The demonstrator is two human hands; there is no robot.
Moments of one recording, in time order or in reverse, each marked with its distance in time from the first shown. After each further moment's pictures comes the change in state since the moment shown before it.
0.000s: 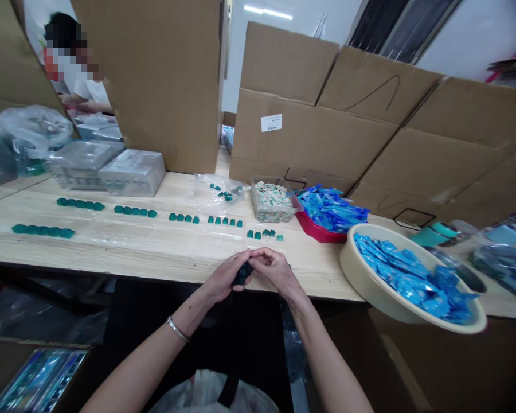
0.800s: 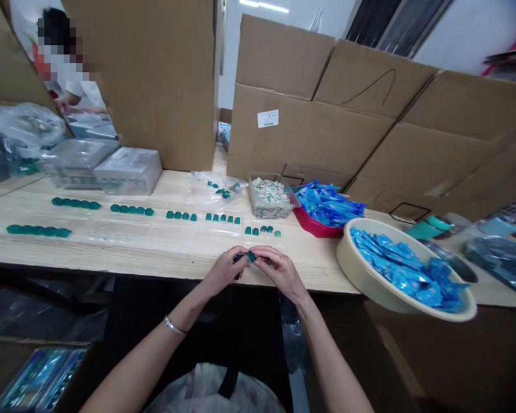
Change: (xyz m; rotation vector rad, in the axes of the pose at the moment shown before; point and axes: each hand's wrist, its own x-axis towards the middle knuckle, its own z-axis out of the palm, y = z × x) left_hand 0.002 0.002 -0.006 0.554 0.109 0.099; right_hand -0.019 -0.006 -0.013 -0.191 -0.030 -0.361
